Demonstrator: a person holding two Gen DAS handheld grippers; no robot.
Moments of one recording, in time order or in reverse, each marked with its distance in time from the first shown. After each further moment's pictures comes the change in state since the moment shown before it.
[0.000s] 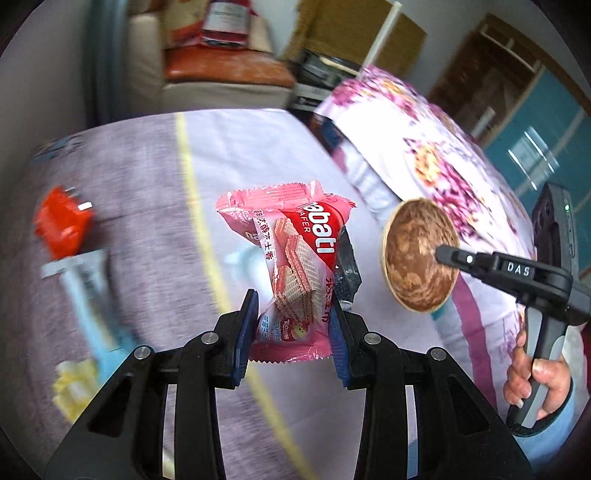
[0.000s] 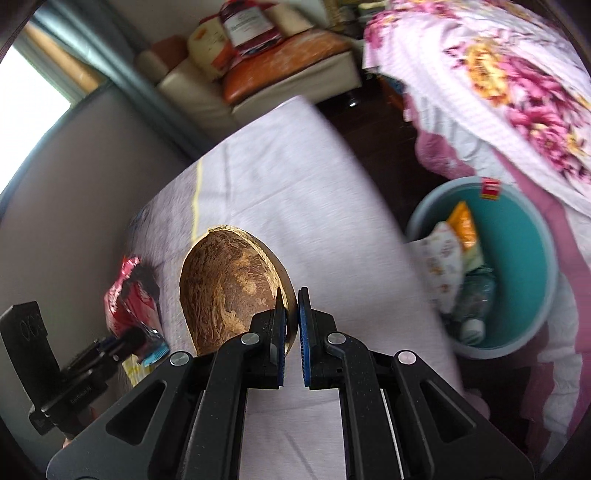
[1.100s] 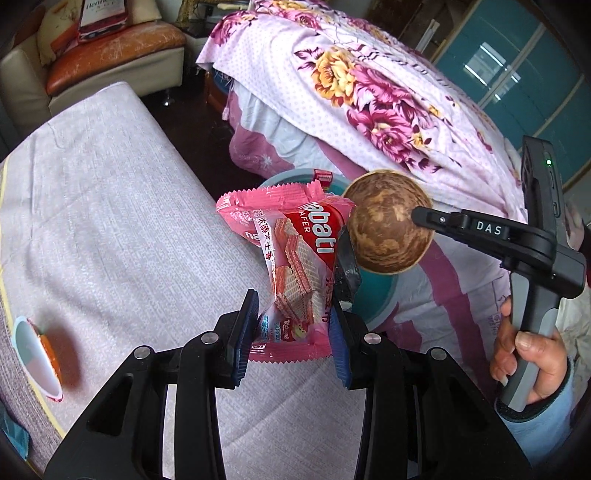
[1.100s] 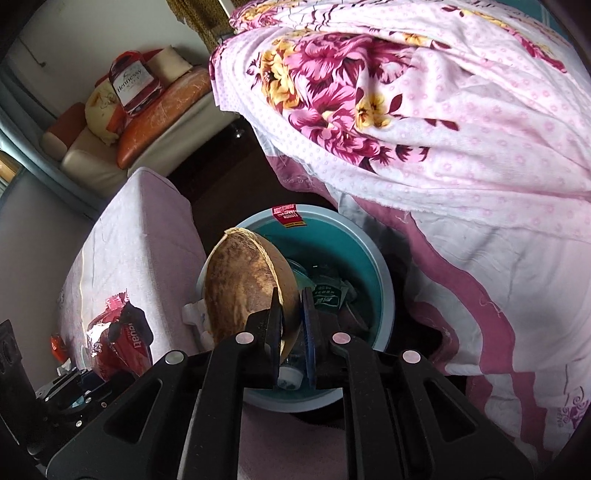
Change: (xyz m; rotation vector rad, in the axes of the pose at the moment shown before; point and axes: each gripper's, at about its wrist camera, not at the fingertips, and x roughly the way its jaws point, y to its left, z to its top) left arm 0.136 -0.179 0.021 0.241 0.217 -0.094; right arm -0.023 -0.198 0.031 0.215 -0.055 -0.200
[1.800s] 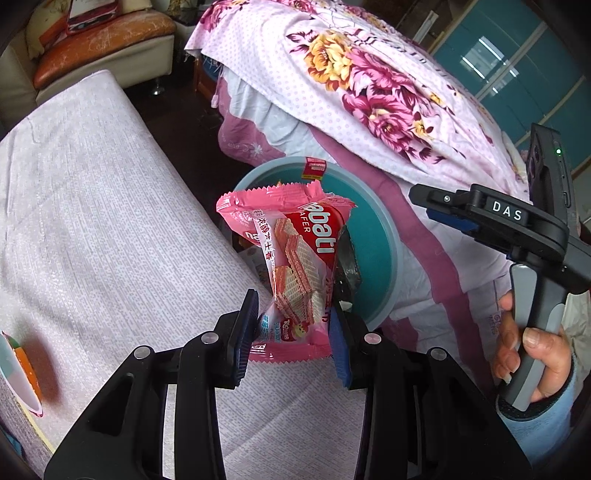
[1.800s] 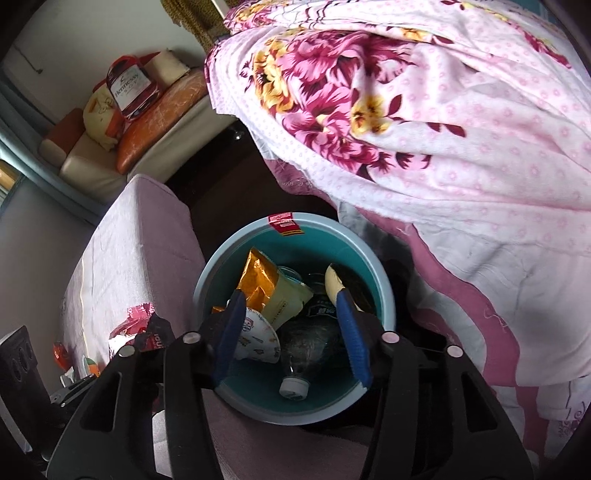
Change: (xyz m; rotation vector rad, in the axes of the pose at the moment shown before) left arm 0.025 -0.006 0.006 0.005 0.045 -0.032; right arm 0.003 -0.010 0.009 0.028 -0.012 0.009
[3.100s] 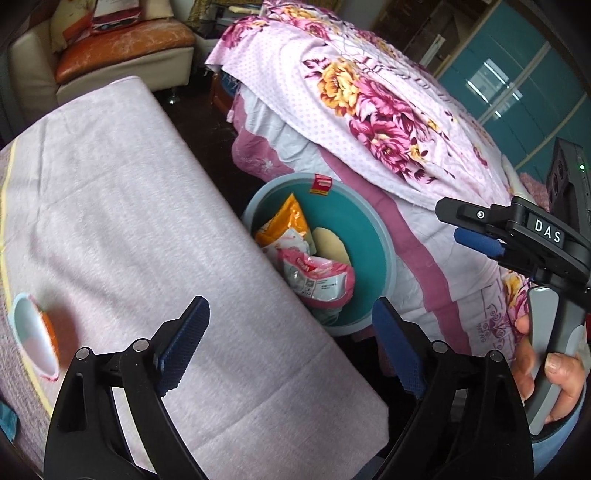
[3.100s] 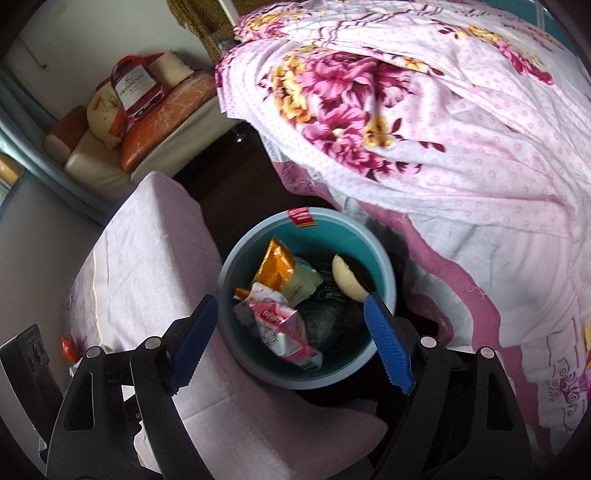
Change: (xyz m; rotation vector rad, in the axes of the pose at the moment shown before) left arm -0.044 0.013 -0.022 -0.062 -0.085 0.003; right arm -0.048 0.042 -0.019 -0.040 0.000 -0.025
